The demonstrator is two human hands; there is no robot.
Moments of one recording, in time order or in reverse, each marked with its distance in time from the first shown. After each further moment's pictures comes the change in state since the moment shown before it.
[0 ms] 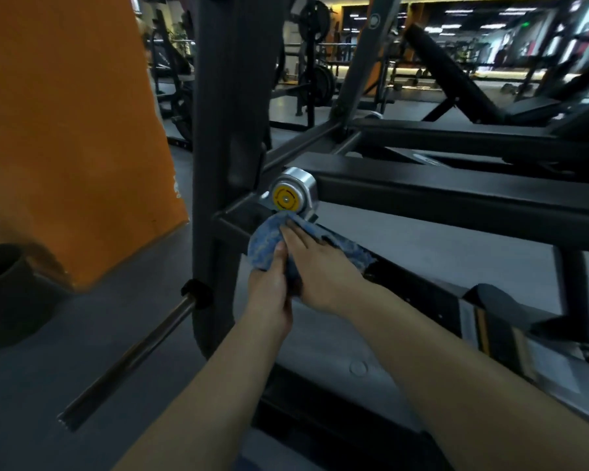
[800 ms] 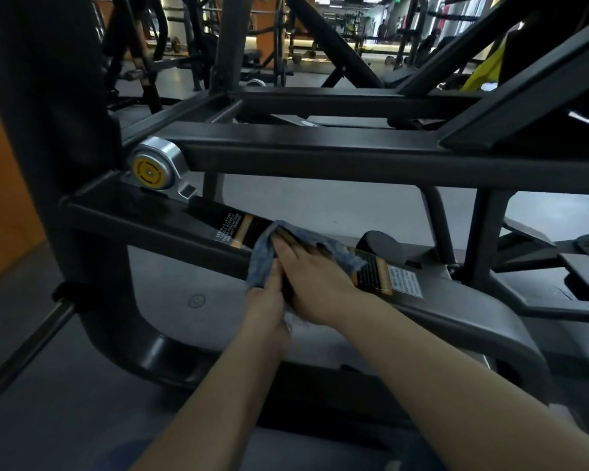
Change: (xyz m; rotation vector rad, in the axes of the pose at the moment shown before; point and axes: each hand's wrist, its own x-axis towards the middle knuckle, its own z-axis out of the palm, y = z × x) left_hand -0.074 -0.107 0.062 0.163 -0.144 -0.262; right_hand -0.128 0.065 0.004 -0.031 -0.049 0.298
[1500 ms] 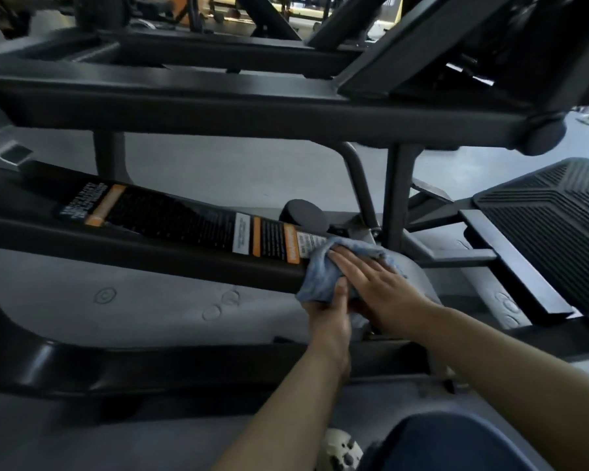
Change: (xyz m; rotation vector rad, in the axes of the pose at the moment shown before) left_hand -0.070 -0.137 0.115 0.136 -0.206 -0.205; right_hand -0.143 0.156 0.029 -0.106 0.015 0.188
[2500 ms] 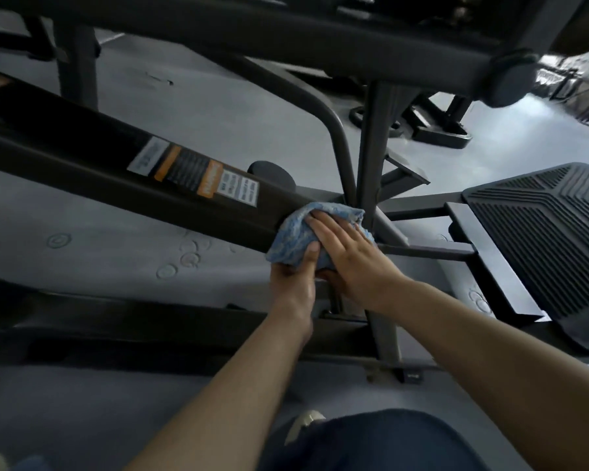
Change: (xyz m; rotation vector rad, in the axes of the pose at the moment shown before) left_hand 0.020 -0.067 0.050 -0.155 0.020 0.207; right_hand -0.030 0.089 0.042 0.033 0.172 -0.175
